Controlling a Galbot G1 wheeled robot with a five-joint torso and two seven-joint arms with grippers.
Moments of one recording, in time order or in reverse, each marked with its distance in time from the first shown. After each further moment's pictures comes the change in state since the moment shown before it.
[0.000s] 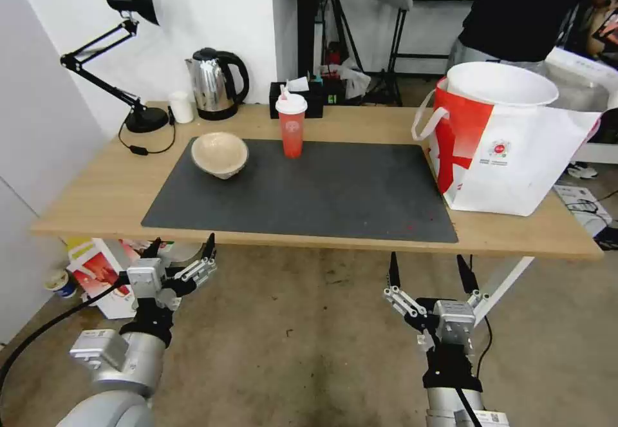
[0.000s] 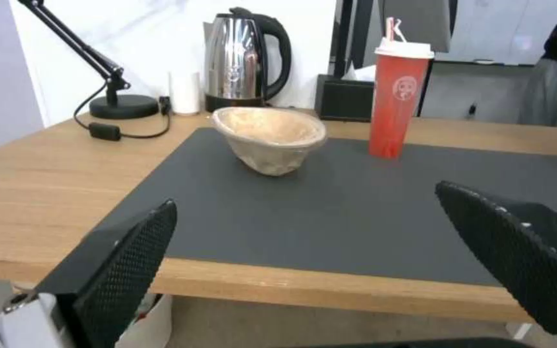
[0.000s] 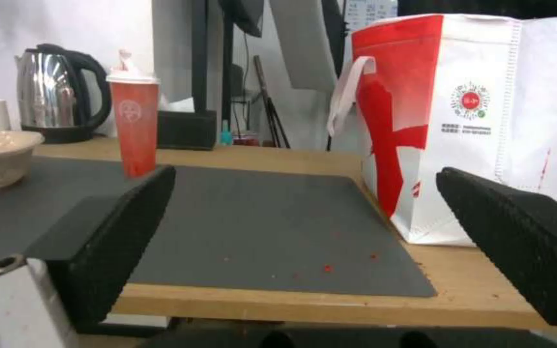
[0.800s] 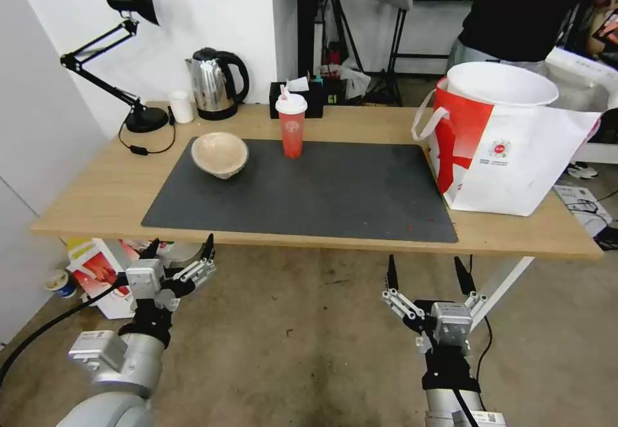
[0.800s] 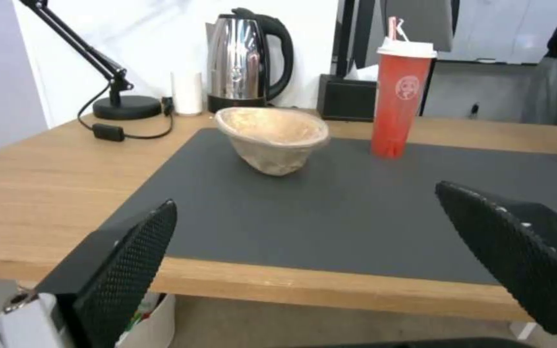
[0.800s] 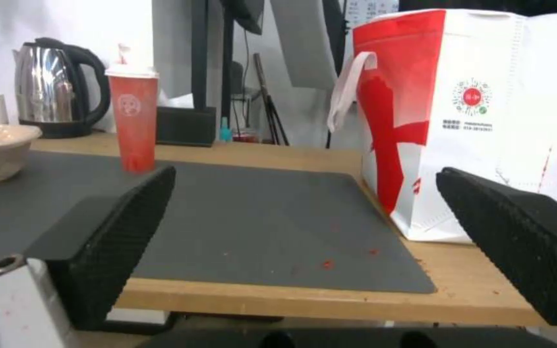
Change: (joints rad) left arm 0.002 0.001 -0.006 0.000 0.003 -0.003 0.000; right arm 0.005 0.008 0.002 -0.016 -0.003 0.000 -0.003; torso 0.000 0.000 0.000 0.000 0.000
